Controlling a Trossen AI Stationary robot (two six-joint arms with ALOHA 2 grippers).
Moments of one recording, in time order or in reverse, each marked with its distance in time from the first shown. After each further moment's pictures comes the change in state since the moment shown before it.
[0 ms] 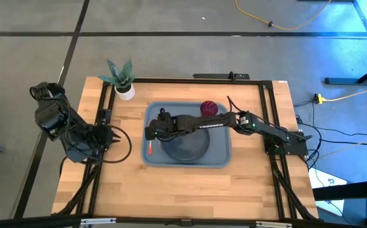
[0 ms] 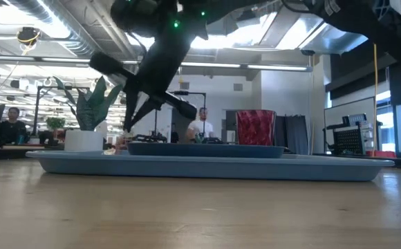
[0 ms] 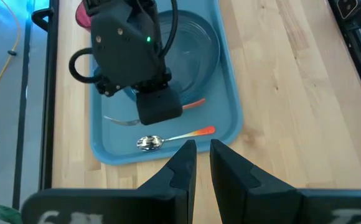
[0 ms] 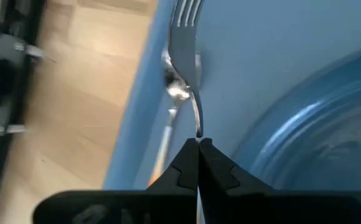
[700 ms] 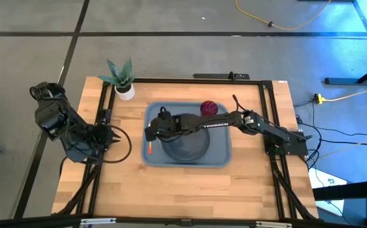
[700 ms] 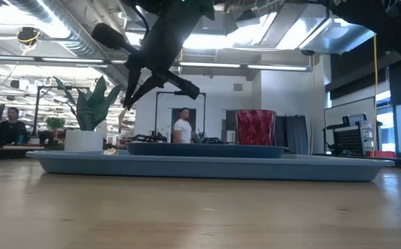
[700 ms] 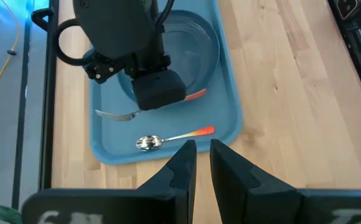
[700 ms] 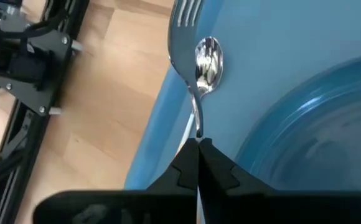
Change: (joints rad) left arm 0.000 0.000 0.000 0.000 0.001 -0.002; right arm 0.024 -0.072 -0.002 -0.026 0.002 -0.052
